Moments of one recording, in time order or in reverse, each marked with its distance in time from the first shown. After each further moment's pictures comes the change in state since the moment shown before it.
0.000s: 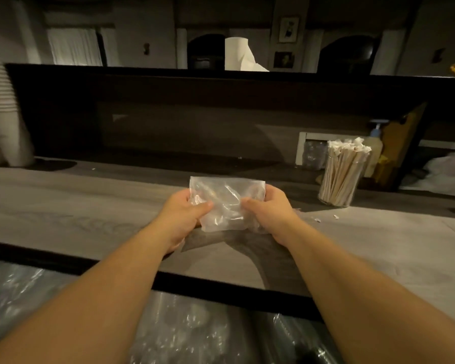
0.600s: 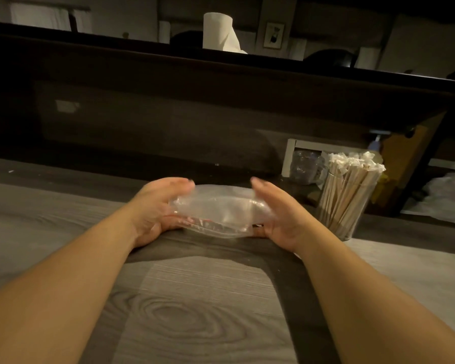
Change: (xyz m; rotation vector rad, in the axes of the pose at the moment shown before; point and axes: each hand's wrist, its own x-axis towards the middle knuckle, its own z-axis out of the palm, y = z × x) left_hand 0.119 0.005 0.020 -0.216 -0.138 -0.089; right_hand 0.094 0.009 -0.063 0.330 -0.234 0.149
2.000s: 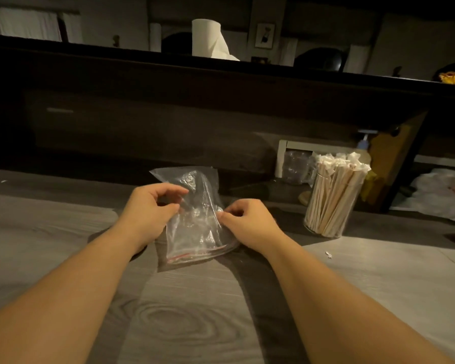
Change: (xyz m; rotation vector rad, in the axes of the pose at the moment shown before) left_hand 0.001 -0.012 0.003 0.488 0.218 0.410; right_hand 0.010 0.022 0.030 -0.863 0.276 -0.157
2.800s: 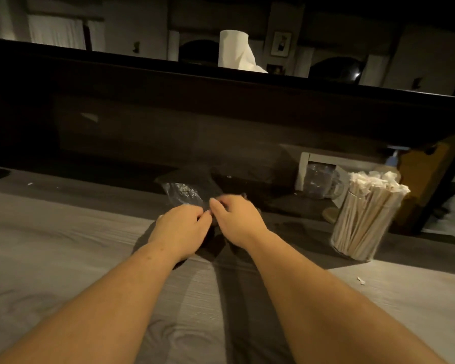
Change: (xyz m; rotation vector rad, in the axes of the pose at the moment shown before) left_hand 0.014 -0.005 0.015 0.602 -0.074 -0.011; right_hand 0.048 -0.042 0.049 -0.168 0.026 -0.218
